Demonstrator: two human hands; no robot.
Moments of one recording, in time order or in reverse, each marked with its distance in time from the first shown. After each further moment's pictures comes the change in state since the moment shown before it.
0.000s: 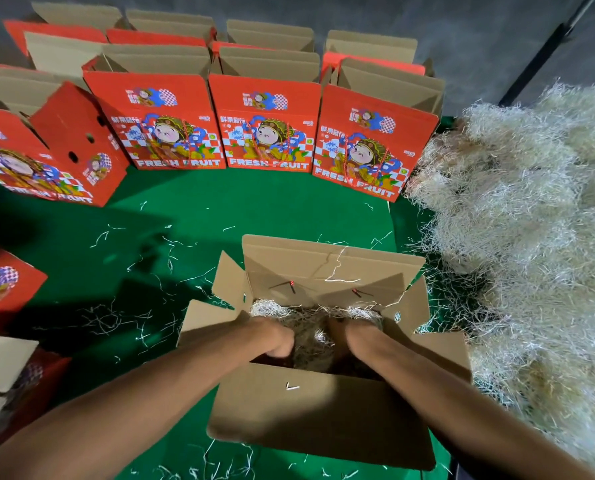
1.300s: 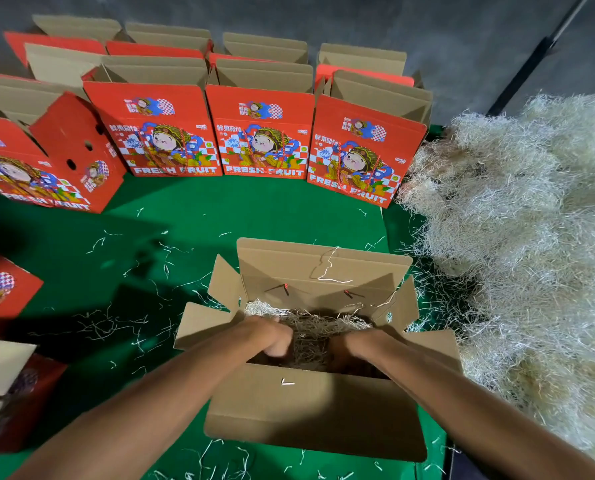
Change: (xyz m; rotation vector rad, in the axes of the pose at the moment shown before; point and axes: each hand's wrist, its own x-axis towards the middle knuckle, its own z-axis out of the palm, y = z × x) left_hand -0.007 -0.006 -0.002 -0.176 0.057 0.029; right_hand -0.013 -0.001 -0.010 -0.275 -0.309 -0.213
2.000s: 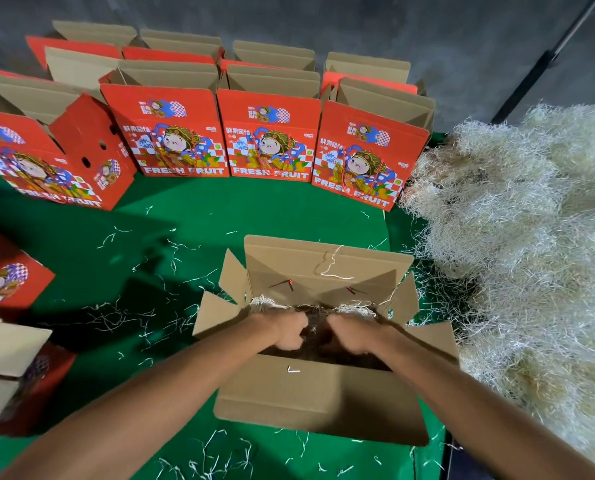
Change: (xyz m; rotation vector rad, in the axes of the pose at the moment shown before) left_hand -0.035 0.017 -0.018 -0.184 0.266 0.083; right_hand -0.019 0.002 -0.007 0.524 0.387 0.109
